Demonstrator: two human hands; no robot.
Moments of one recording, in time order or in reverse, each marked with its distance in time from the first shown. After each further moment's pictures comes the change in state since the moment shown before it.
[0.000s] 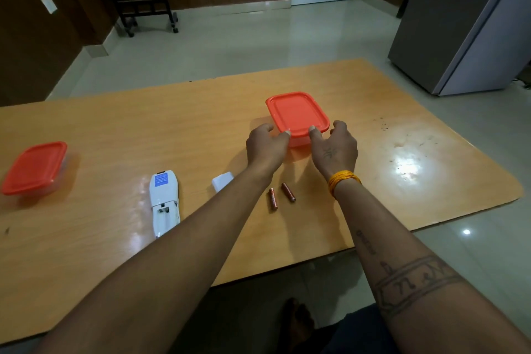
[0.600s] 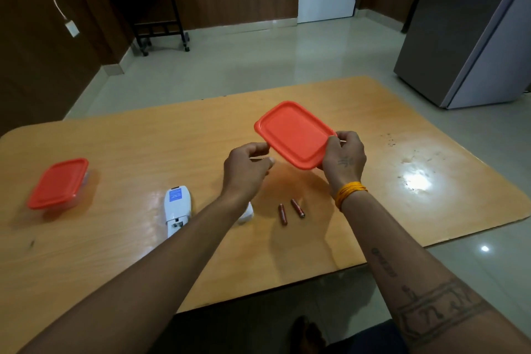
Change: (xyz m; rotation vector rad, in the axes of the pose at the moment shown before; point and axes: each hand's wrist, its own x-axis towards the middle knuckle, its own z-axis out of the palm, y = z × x) left_hand -0.019 -0.014 -0.068 -0.088 -0.038 0.122; right_hand -0.008 -0.023 -0.008 0.430 0.036 0.136
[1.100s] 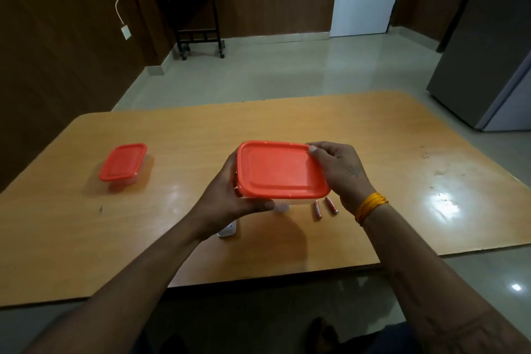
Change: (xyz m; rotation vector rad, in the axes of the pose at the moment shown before) left_hand -0.079 -0.018 -0.132 -0.064 -0.277 0.155; right_hand -0.078 -0.035 0.015 0.026 -0.524 -0.154
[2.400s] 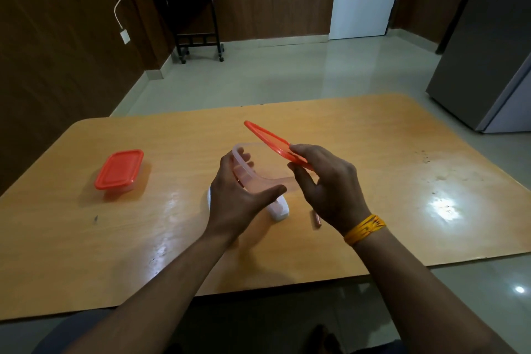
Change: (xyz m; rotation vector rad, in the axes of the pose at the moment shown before) left_hand 0.021 -0.009 0.037 0.221 0.452 0.105; right_hand -0.021 -0.003 0.004 -0.605 0.127 -0.954
